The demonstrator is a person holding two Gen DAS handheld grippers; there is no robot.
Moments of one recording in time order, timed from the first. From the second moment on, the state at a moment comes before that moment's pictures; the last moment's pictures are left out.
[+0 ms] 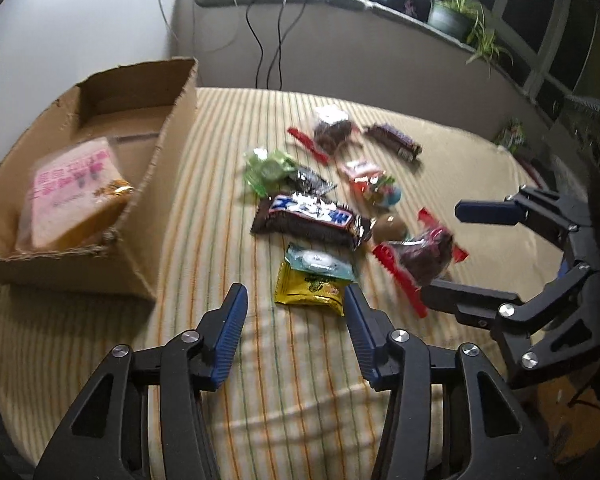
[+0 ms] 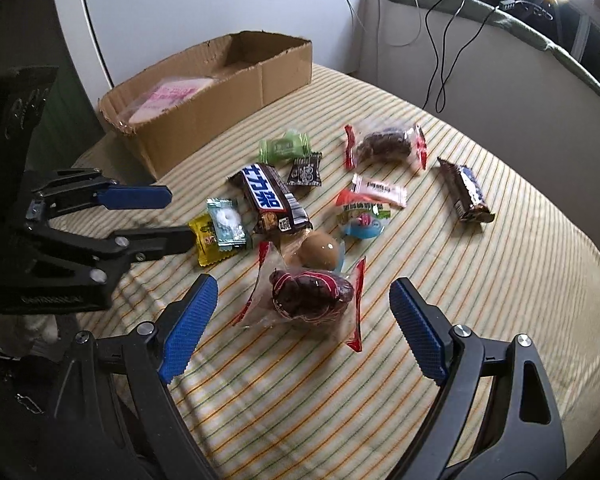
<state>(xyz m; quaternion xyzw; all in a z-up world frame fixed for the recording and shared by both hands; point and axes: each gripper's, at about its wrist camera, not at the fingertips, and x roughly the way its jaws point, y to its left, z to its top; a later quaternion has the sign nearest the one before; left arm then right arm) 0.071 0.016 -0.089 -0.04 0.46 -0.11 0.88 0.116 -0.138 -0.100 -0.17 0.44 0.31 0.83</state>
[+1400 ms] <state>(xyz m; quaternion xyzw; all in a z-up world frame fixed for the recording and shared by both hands) 0.070 0.013 -0.082 -0.02 0.44 -0.13 0.89 0.123 -0.154 -0.096 -0.15 0.46 0.31 0.82</state>
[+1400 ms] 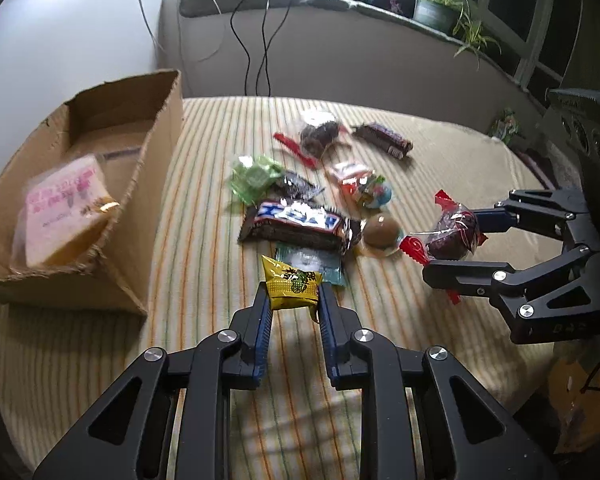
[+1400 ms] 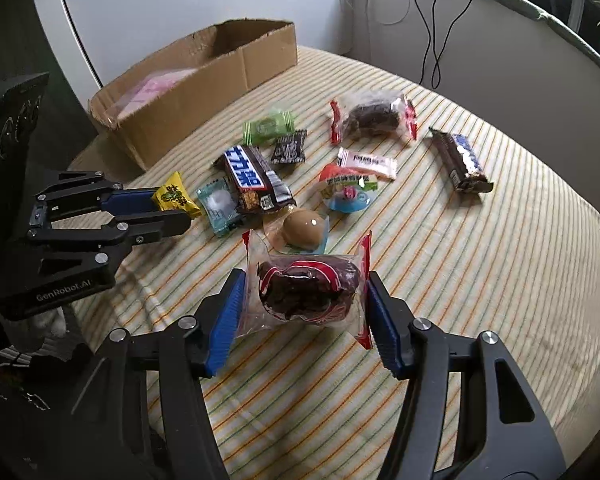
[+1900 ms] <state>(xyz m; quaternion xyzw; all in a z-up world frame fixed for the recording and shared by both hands) 0.077 0.056 -0.039 -0.04 0.38 -0.09 0.92 0.142 -0.125 -0.055 -0.15 0.42 0.33 0.83</state>
